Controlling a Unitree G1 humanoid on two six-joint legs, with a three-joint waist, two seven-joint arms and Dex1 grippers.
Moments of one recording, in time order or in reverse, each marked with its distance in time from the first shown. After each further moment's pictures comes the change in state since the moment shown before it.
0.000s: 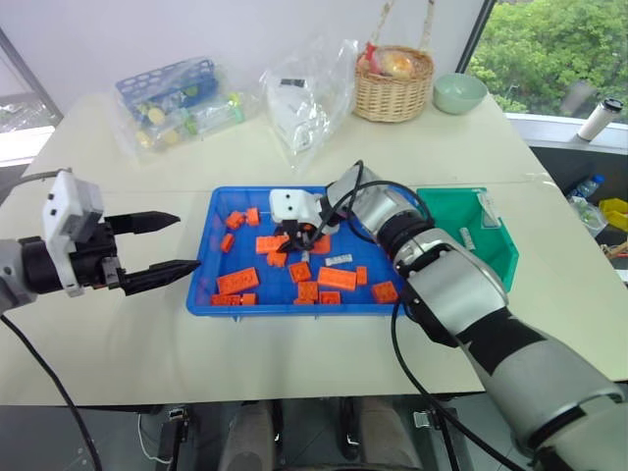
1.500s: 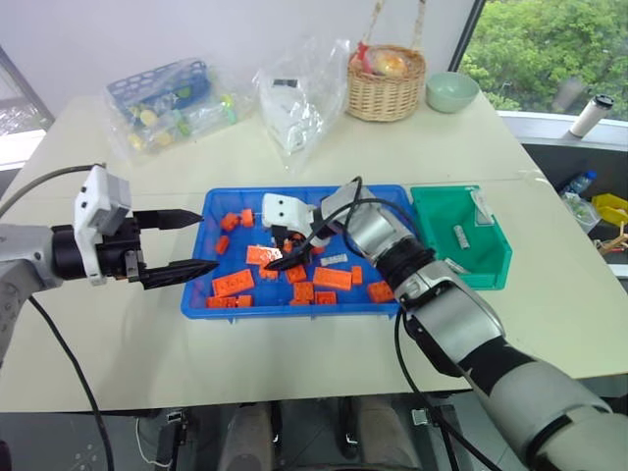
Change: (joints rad) left arm -0.129 -0.005 -0.148 0.070 0.026 -0.048 -0.052; right arm 0.238 -0.011 0.041 -0.510 0.042 0.349 -0.091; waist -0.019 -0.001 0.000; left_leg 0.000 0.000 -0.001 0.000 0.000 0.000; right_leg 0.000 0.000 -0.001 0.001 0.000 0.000
